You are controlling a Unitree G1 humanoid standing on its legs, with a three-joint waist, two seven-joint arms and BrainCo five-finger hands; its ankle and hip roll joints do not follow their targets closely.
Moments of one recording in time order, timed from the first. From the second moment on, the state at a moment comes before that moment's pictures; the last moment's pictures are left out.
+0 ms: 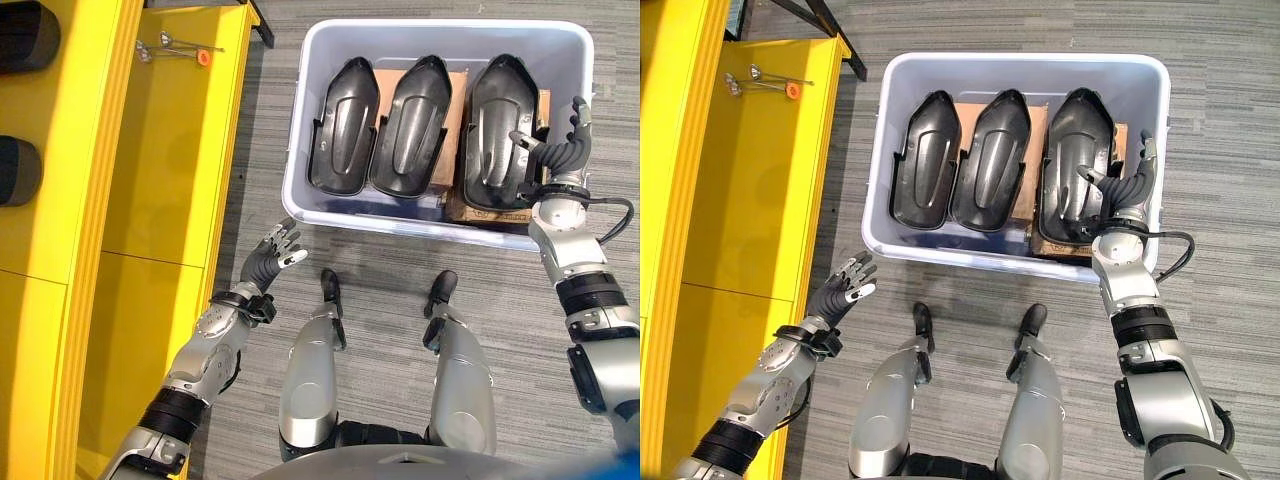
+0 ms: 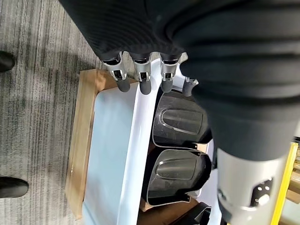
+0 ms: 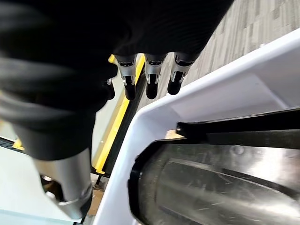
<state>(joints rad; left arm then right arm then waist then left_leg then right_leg) -0.08 0.48 -0.23 0.12 -0.70 -0.01 -0.11 -0.73 -0.56 0.09 0.66 0.18 -0.03 -0.51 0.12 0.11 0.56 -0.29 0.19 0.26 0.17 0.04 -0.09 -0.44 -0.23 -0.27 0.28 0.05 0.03</state>
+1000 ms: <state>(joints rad) -0.10 0.49 -0.24 0.12 -0.70 -0.01 -0.13 -0.79 -0.57 0.14 0.94 0.33 0.06 -0.41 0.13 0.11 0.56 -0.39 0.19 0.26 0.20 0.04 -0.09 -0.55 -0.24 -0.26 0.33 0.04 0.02</state>
